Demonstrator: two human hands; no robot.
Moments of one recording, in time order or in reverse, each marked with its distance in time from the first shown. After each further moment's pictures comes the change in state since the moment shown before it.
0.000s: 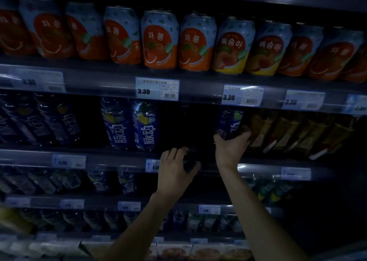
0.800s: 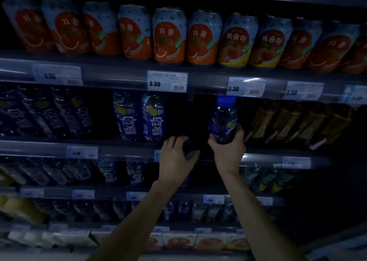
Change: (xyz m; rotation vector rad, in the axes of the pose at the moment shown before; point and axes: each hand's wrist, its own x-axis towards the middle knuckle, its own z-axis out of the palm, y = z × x) left_hand -0.001 -0.002 -0.029 -0.112 -0.038 -0.092; right_hand -0.046 -0.003 -0.019 -0.035 -0.138 -0.119
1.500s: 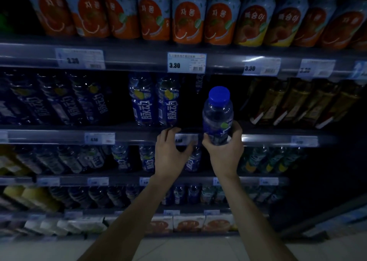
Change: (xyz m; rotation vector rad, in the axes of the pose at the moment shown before) left_hand -0.035 -0.042 -0.041 -0.131 0.037 -0.058; right_hand -0.084 -0.031 0.007 0.037 -0.024 -0.085
